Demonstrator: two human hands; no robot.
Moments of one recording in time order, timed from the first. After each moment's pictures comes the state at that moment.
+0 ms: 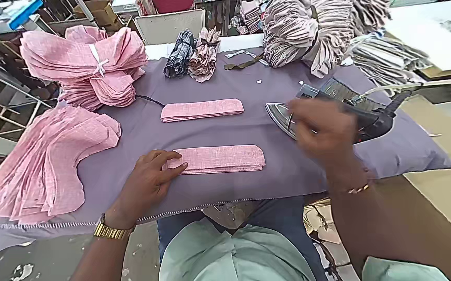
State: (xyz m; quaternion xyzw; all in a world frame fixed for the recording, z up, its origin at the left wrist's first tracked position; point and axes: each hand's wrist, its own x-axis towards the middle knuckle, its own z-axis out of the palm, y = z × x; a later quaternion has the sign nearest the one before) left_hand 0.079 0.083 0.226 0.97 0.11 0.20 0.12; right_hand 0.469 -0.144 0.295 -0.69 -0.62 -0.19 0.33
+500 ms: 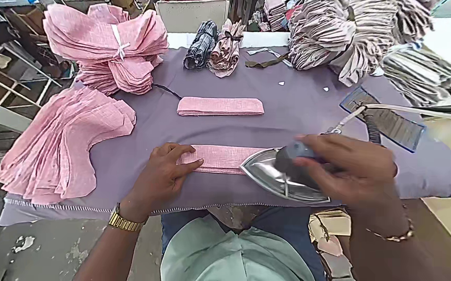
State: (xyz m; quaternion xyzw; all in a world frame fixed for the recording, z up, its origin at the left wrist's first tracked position) left_hand 0.080 0.080 0.225 0.96 0.14 0.19 0.13; right_hand 0.417 -0.153 0.312 -0.64 -0.67 -0.12 0.35
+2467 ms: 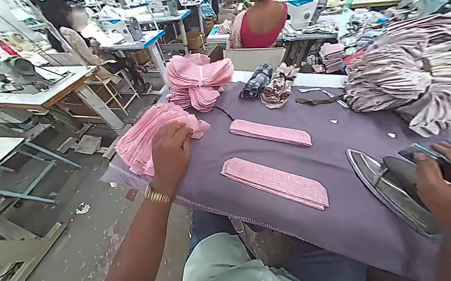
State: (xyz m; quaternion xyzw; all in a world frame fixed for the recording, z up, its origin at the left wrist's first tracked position) left_hand 0.025 0.101 0.293 0.80 0.44 0.37 -0.13; right_hand 0.518 -0.148 0.281 -0.75 -0.49 -0.26 0.36
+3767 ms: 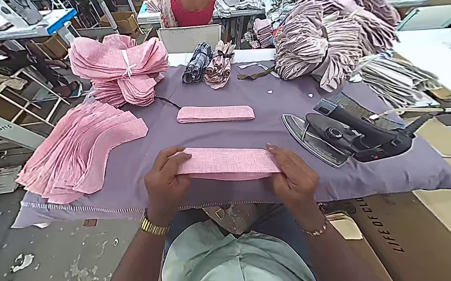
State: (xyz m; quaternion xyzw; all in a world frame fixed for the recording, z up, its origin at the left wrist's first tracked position) left_hand 0.103 0.028 0.237 0.83 0.27 0.48 0.13; right_hand 0.368 -0.148 0.232 -0.63 -0.58 -0.17 0.48
